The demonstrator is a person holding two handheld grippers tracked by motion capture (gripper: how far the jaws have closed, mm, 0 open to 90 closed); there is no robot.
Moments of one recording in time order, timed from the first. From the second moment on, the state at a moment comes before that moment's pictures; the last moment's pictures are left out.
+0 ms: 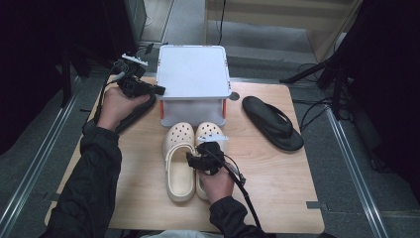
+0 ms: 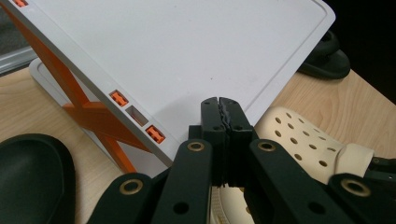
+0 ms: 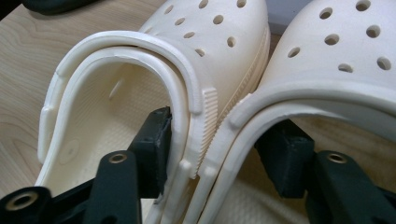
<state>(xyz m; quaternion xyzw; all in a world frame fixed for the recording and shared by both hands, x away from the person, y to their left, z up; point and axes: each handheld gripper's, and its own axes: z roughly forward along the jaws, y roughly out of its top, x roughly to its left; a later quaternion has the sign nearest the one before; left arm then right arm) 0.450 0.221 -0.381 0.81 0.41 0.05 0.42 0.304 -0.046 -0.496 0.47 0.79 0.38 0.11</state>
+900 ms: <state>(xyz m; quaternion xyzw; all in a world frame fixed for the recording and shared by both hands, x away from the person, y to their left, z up) 0.450 0.222 -0.381 0.81 0.41 0.05 0.42 0.311 -0.066 -0.481 0.47 0.78 0.39 0.09</state>
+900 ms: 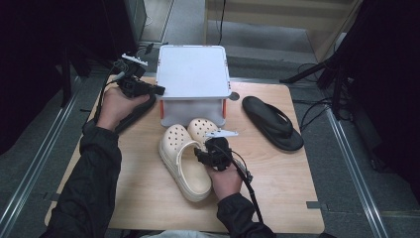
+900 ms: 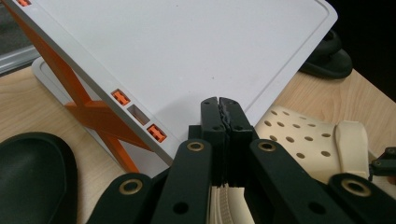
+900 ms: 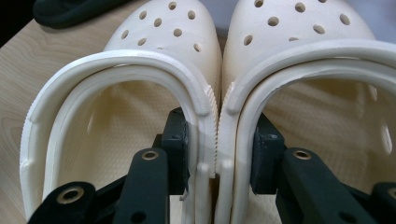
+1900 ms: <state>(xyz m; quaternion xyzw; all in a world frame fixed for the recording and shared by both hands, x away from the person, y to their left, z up) 0.451 0.223 -0.382 0.80 0.41 0.04 0.43 0.397 -0.056 -0.468 0.46 0.78 0.40 0.12</state>
